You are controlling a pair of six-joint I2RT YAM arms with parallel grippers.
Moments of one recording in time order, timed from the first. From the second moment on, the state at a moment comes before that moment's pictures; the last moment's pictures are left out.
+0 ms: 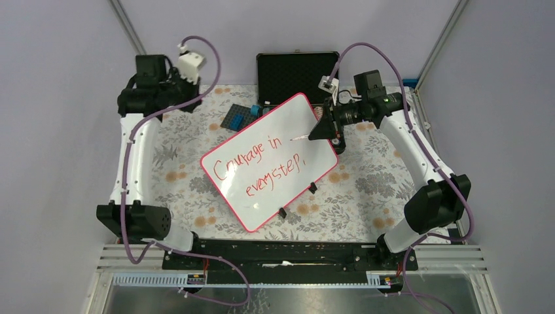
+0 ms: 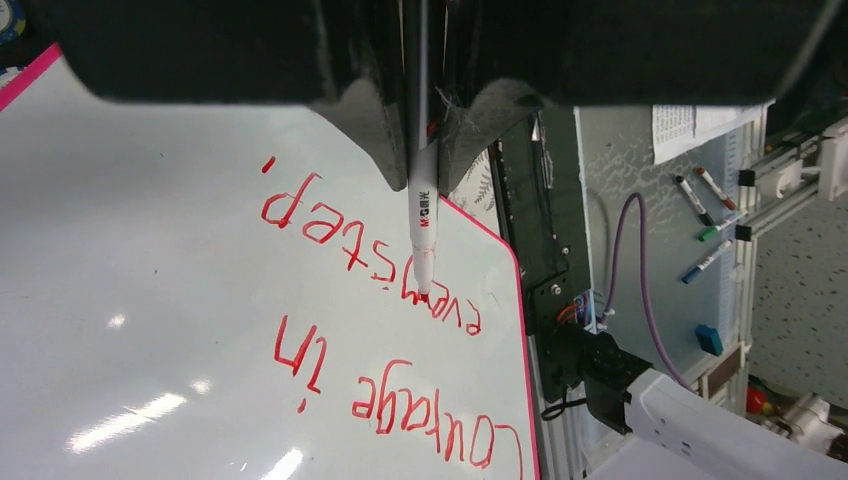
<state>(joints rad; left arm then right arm) 0.09 1.49 1.73 -0.94 0.35 0.41 0.30 1.59 1.59 -0.91 -1.05 -0.34</state>
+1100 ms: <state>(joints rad) -0.80 1.70 1.89 -1.27 0.19 0.61 0.21 1.53 1.25 -0.61 -1.34 -0.01</state>
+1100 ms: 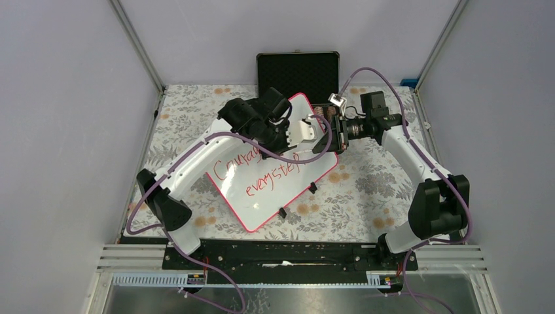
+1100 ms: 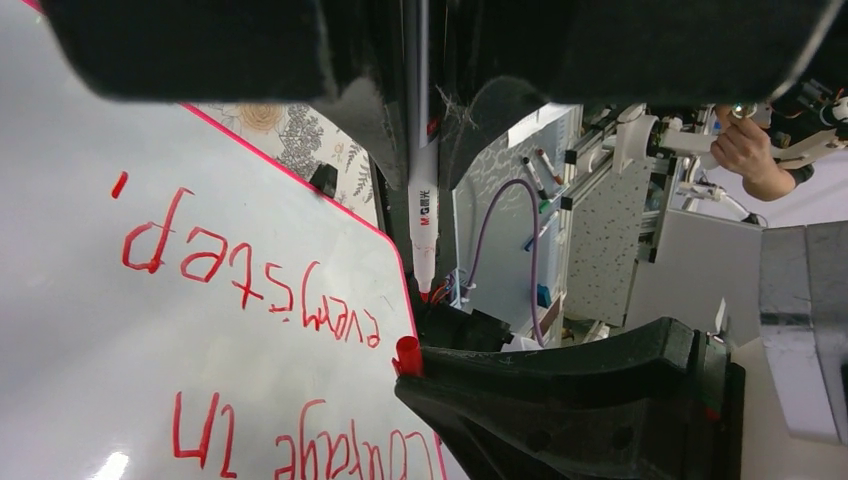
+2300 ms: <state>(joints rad) -0.83 1.64 1.86 -1.25 0.27 0.68 0.28 1.53 1.20 -0.48 -1.38 0.10</state>
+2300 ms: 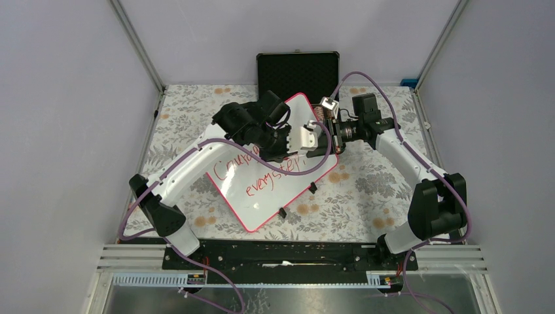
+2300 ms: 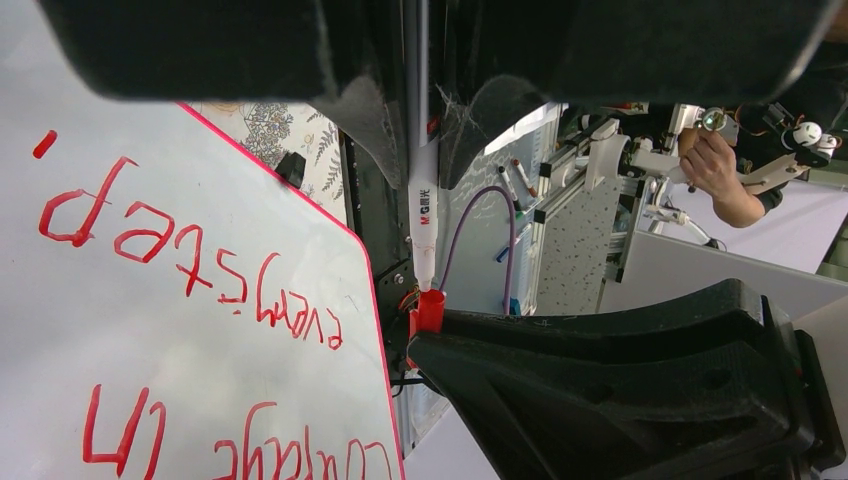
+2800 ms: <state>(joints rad) -0.84 1.64 1.87 -1.28 0.28 0.67 0.31 1.53 1.20 -0.47 -1.37 0.11</state>
